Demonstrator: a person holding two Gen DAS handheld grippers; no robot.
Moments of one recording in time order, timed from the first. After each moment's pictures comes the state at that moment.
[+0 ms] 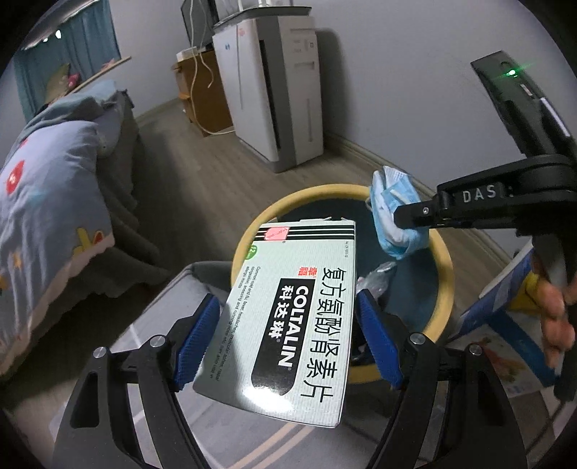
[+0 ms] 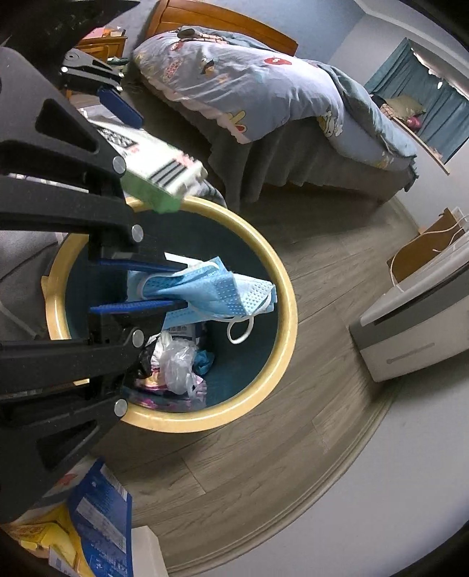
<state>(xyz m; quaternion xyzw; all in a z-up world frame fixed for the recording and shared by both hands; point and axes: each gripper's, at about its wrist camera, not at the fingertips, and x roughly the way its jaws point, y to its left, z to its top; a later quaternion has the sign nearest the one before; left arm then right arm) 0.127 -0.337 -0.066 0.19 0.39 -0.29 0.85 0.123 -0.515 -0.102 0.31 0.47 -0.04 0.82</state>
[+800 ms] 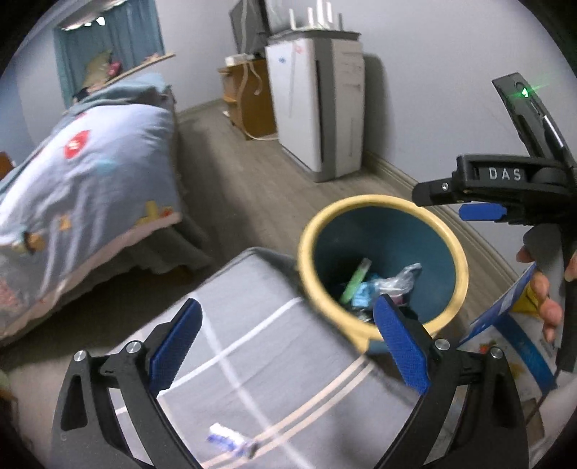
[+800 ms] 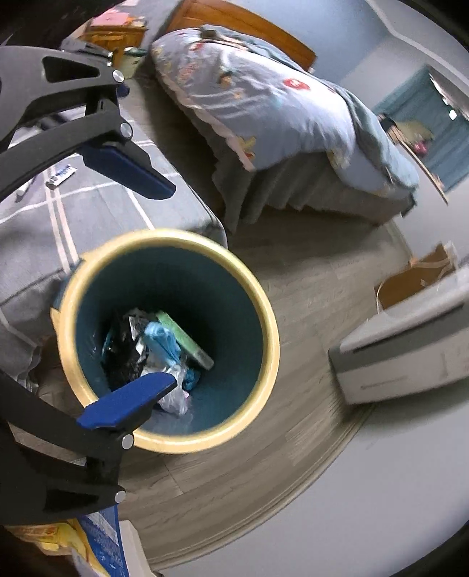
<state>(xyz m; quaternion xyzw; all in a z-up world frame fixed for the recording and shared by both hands) 0.099 -0.239 -0.023 0.16 0.37 -0.23 0.89 0.116 -0.463 -0.057 0.25 0.45 -0.02 0.85</state>
